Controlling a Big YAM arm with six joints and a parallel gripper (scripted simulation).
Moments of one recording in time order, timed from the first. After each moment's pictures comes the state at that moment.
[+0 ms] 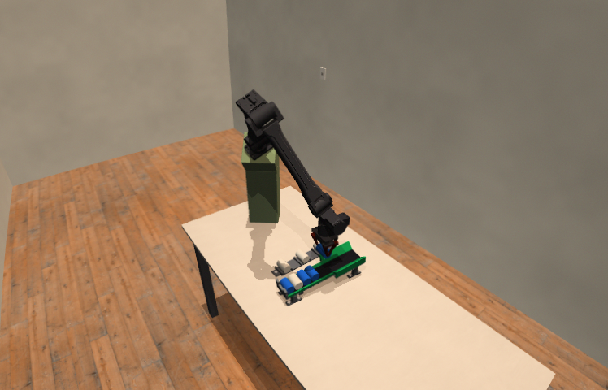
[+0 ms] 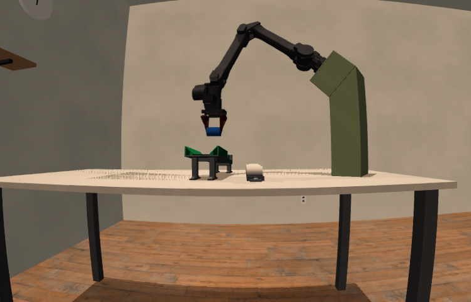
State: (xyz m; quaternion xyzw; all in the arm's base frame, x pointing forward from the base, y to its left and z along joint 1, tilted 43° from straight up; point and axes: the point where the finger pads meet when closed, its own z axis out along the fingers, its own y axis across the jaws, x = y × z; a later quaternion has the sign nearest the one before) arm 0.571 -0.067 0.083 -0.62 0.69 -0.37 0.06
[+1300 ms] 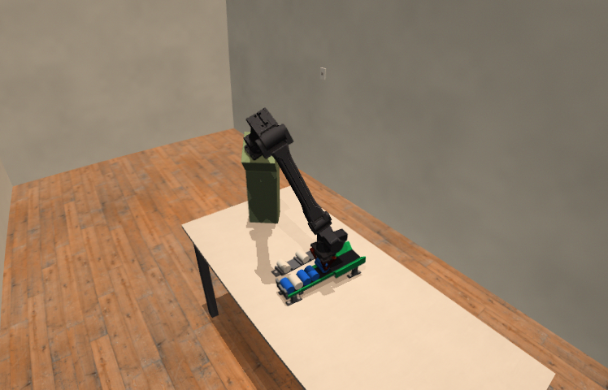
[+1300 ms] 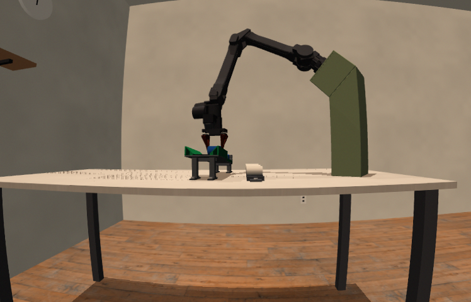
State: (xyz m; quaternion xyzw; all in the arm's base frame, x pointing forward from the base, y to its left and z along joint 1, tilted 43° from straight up) arm 0.611 -0.105 0.020 -0.61 0.70 -0.36 0.05
